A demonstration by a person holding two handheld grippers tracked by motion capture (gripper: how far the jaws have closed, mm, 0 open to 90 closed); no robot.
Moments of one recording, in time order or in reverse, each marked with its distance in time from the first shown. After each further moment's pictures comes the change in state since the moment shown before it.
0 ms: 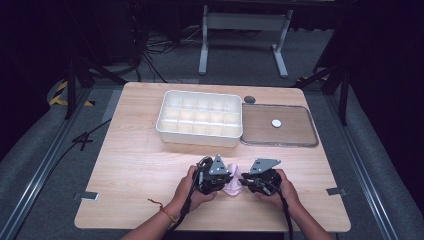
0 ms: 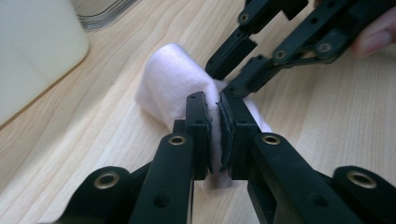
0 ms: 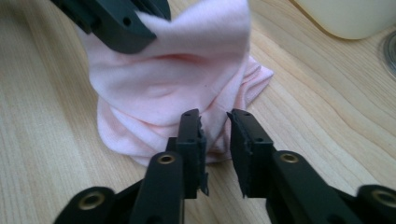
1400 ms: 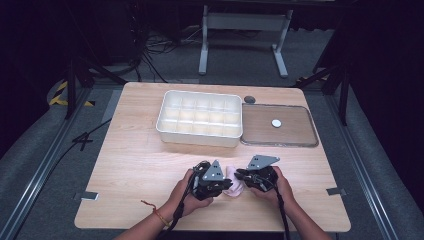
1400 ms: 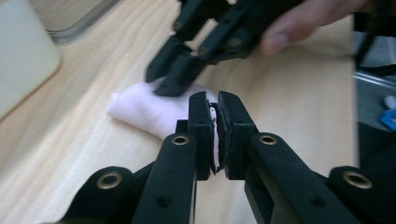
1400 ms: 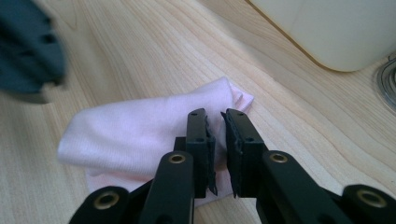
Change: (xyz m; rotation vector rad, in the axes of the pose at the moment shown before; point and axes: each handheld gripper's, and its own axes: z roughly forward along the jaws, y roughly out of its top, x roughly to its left) left arm -0.003 -0.007 -0.013 -0.019 -0.085 0.082; right arm -0.003 0.008 0.007 -0.086 -0.002 0.016
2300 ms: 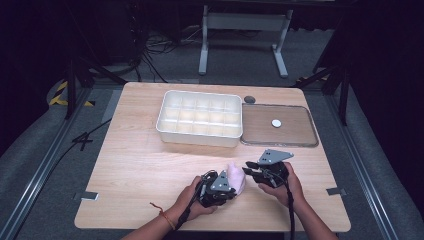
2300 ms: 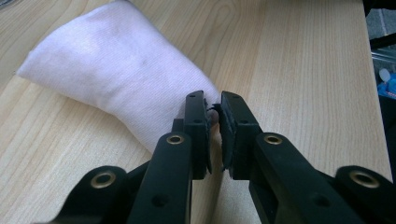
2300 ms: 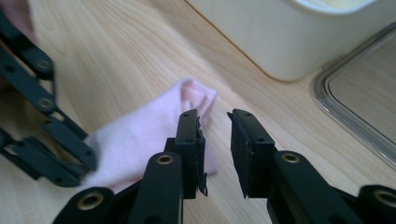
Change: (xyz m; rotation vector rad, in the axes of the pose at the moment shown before) left arm -0.012 -0.018 0.029 0.032 -0.068 0.035; right arm -0.011 0.008 -0.032 -0.057 -0.050 0.033
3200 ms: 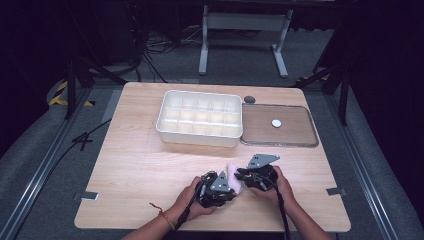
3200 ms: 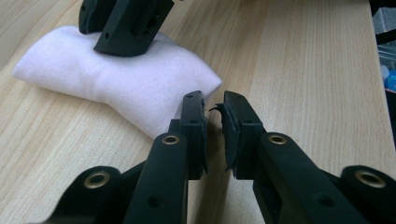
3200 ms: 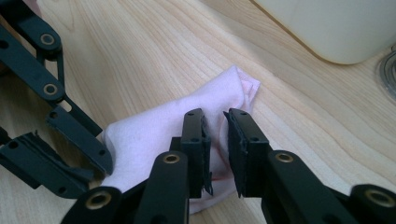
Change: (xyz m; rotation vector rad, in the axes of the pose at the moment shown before) left arm 0.002 -0.004 0.002 0.019 -0.009 -0.002; right arm 0.009 -0.008 0.031 0.074 0.043 -0.010
